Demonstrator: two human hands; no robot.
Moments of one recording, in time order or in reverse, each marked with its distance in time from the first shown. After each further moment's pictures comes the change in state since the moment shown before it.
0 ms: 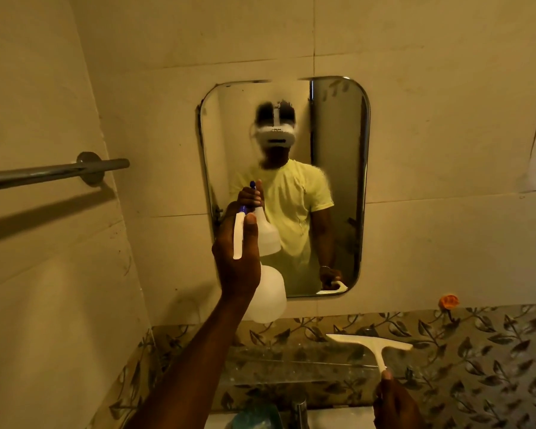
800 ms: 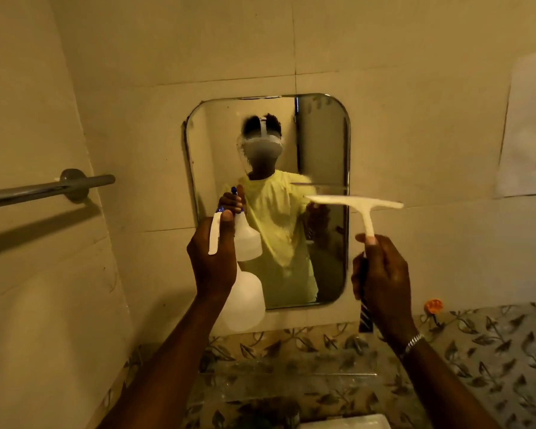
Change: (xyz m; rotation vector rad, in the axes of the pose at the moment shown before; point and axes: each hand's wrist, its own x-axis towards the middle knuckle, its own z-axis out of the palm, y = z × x) left_hand 0.028 0.012 -0.008 0.077 -0.024 -0.039; right_hand 0.010 -0.283 -0.007 0.182 -0.138 -0.577
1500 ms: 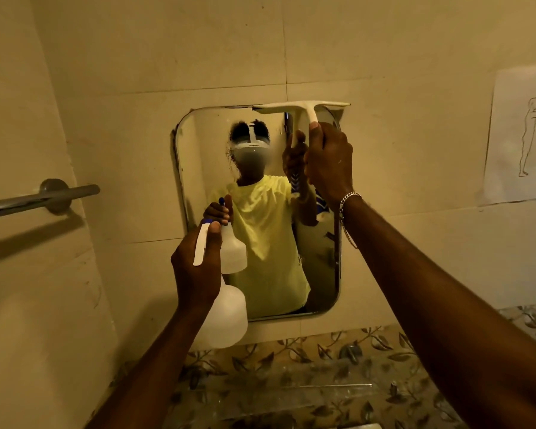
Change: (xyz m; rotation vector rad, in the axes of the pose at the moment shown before) left_hand 0.011 -0.009 -0.009 0.083 -0.061 0.070; right_hand 0.158 -0.111 0.093 -0.142 0.057 -0.242
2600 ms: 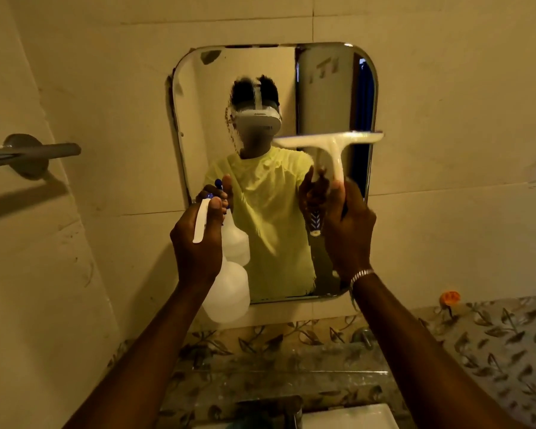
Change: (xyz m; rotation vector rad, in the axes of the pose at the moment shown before) left_hand 0.011 -0.043 0.010 0.026 0.027 -0.053; right_hand -0.113 0.128 0.028 -0.104 0.113 -0.094
